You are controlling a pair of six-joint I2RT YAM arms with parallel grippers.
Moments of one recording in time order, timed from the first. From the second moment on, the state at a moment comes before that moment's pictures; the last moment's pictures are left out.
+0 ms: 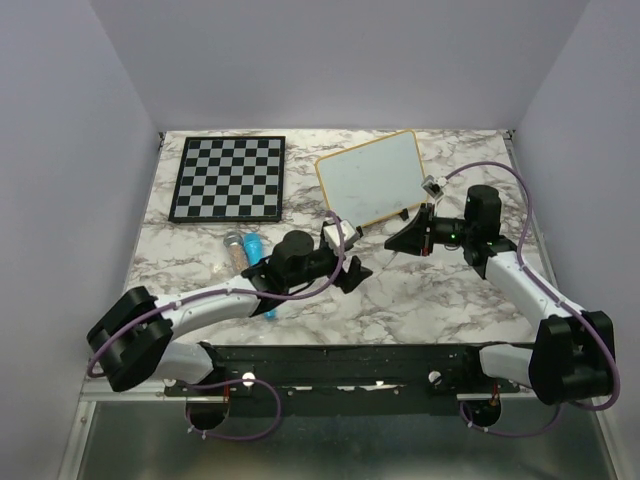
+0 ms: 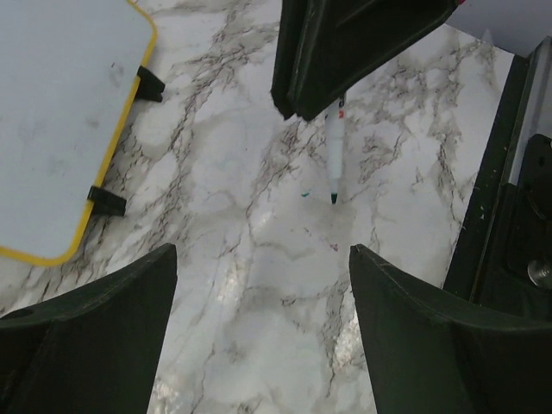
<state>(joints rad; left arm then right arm) -0.89 1.25 0.61 0.43 0.20 -0.10 0.13 1.23 0.70 0.10 -1.17 0.20</state>
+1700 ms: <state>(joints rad) -0.94 1.56 0.87 0.46 0.33 -0.12 0.14 1.24 0.70 0.16 -1.23 0.27</state>
